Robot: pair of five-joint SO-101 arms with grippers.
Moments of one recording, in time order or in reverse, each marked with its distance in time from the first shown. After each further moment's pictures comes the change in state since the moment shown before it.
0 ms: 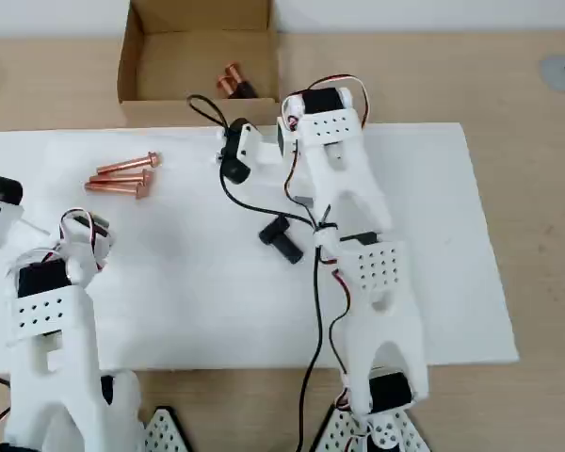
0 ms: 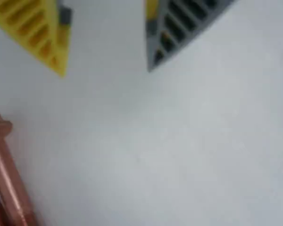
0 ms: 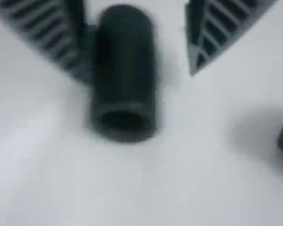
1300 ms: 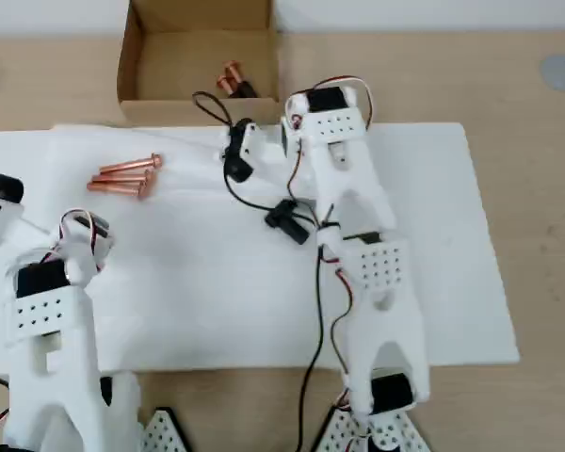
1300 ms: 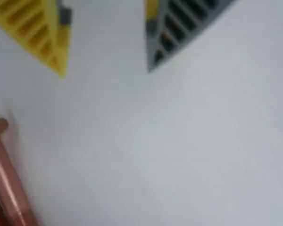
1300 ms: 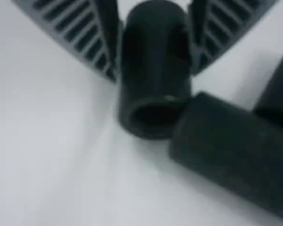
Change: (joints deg) left arm 0.0 0.0 0.0 0.0 -1.7; right arm 1.1 0.1 -0.1 2.2 -1.8
